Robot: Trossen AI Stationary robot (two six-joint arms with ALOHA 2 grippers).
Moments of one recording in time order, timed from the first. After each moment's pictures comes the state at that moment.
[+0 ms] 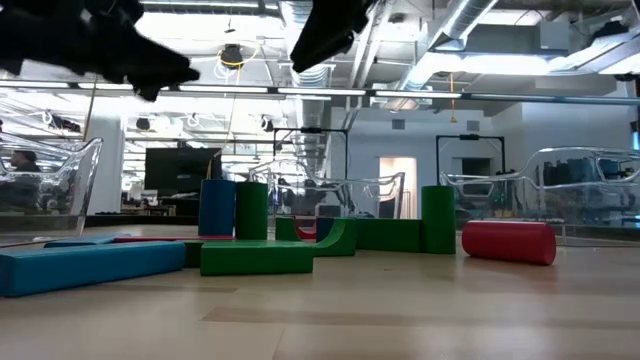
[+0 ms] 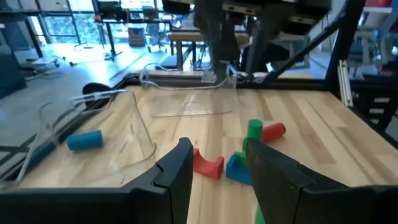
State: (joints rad) left arm -0.03 0.54 0.29 0.17 -0.16 0.01; right arm 0.07 1.85 1.74 -0.74 0.13 -0.09
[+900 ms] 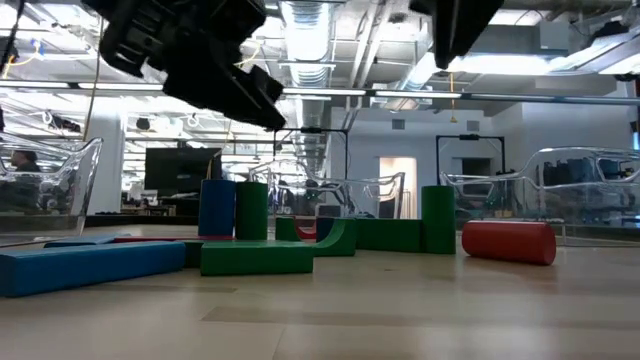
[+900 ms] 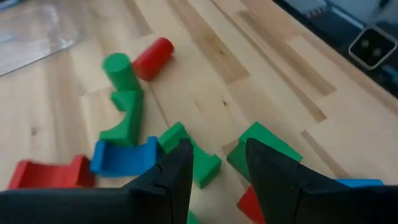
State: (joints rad) left arm -0.12 1.50 0.81 0.09 0.24 0.25; right arm 0.43 1.84 1.74 -1.27 0.24 0.36
